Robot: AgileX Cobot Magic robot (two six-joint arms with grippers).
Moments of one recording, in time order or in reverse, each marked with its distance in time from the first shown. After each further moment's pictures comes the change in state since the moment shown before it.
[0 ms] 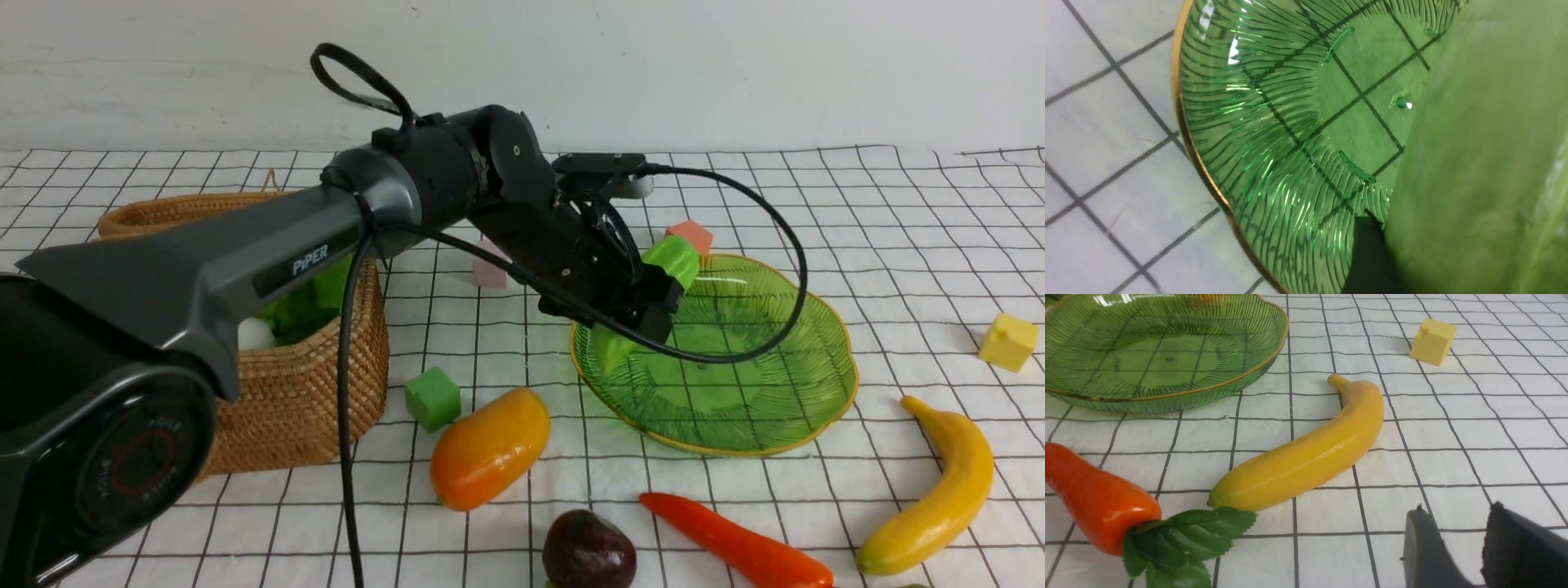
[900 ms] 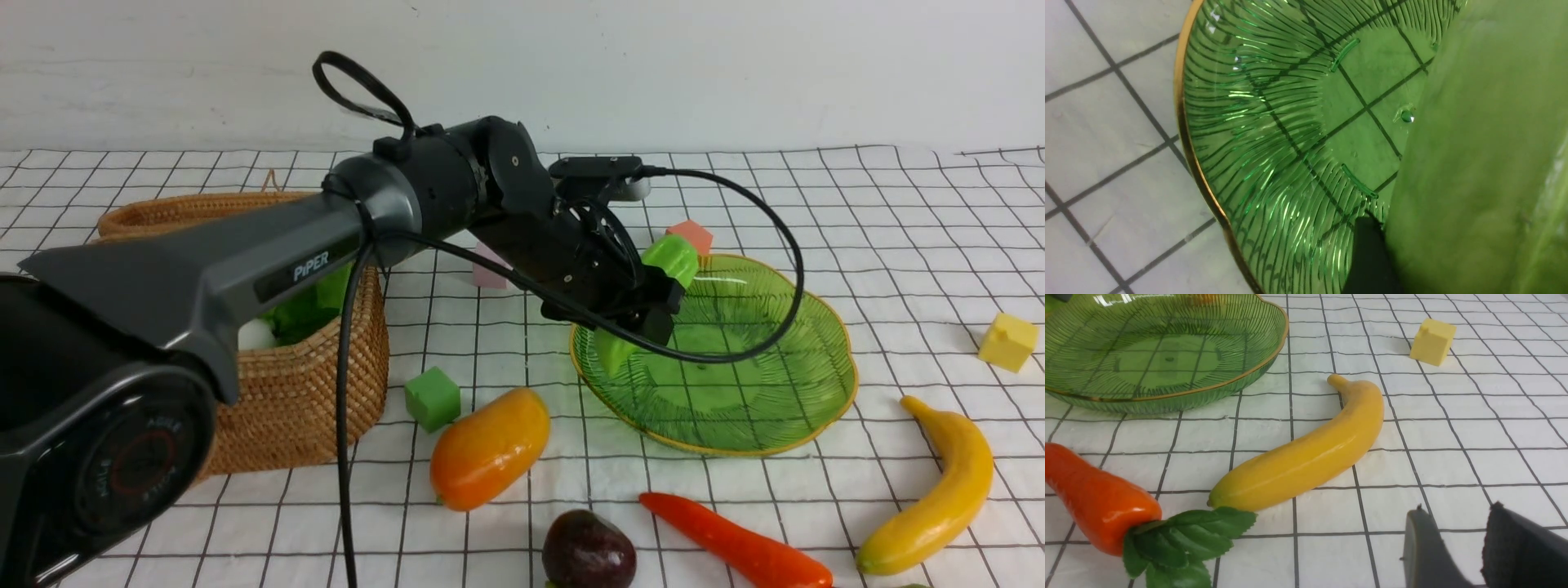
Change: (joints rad) right arm 0.000 0.000 0.000 0.000 0.000 0.000; left arm -0.003 0.008 0.070 -0.070 -0.104 -0.001
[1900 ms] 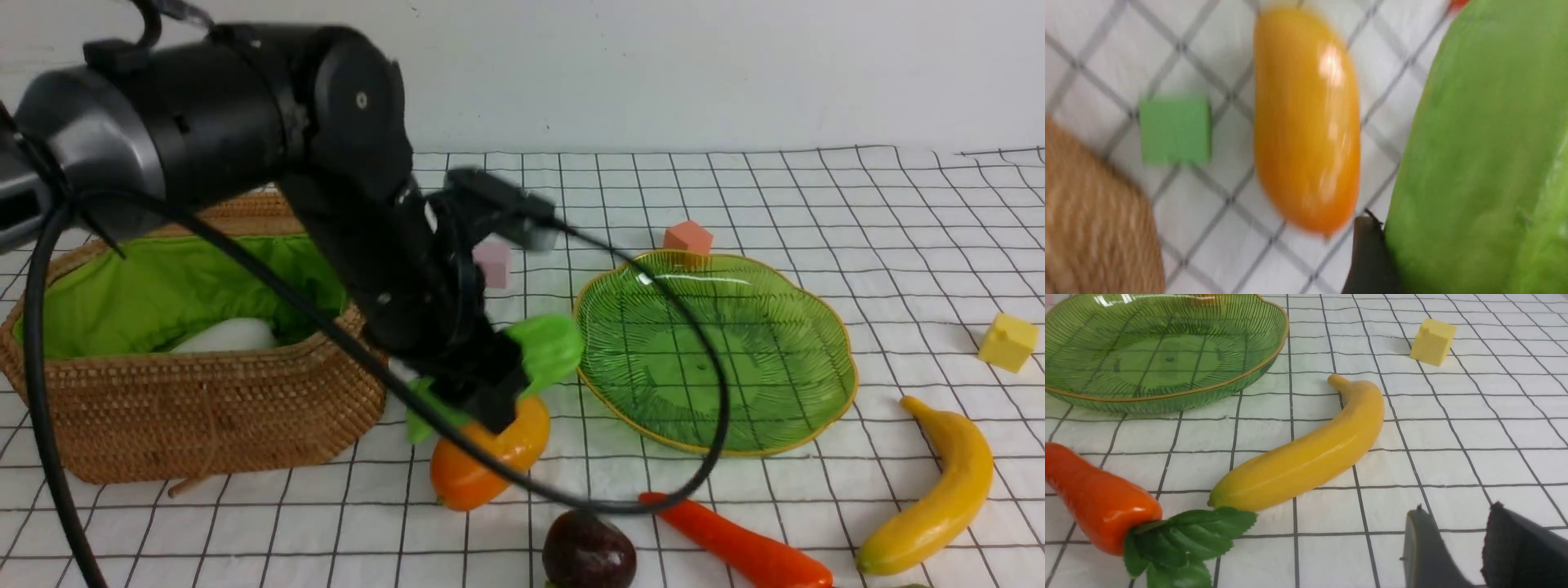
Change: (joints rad) right arm 0.000 0.000 0.000 0.000 0.000 0.000; left arm 0.000 -0.480 0.351 0.253 0.306 0.098
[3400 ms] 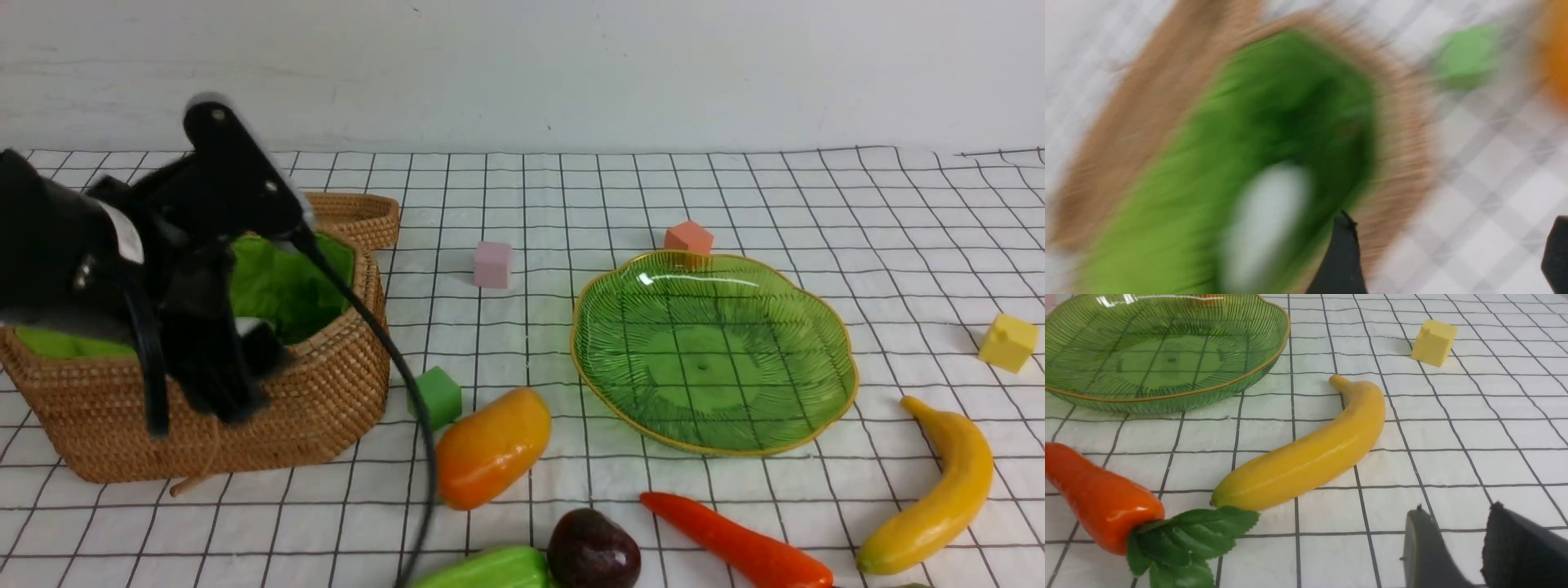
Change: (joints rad) right arm 0.000 0.000 0.000 0.001 0.000 0.000; left arm 0.141 -0.471 0.587 0.263 -0.416 0.232
